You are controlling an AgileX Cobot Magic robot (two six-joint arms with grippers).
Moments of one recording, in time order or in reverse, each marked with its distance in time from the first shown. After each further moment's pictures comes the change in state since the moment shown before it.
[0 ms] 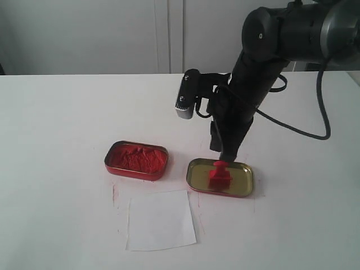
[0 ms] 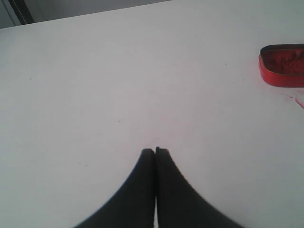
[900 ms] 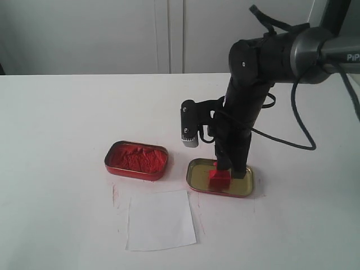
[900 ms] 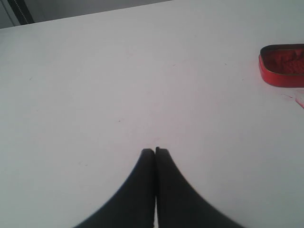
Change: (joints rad) left arm 0.000 0.000 0.000 0.000 0.000 0.000; right arm 0.000 0.121 0.000 -0.072 -0.017 -0.152
